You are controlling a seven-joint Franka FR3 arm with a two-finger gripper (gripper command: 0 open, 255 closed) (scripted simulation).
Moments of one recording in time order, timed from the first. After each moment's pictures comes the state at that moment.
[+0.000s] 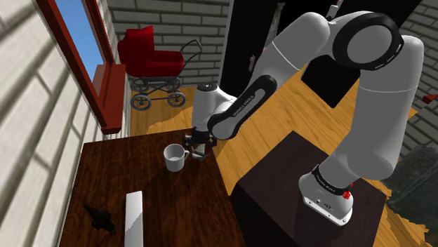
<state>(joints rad) 0.14 0.47 0.36 -2.22 -0.13 2.66 1.15</state>
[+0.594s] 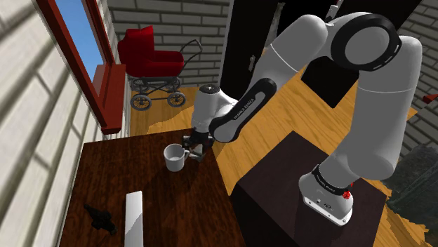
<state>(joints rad) 0.16 0.48 0.34 -2.24 -0.15 2.76 1.16</state>
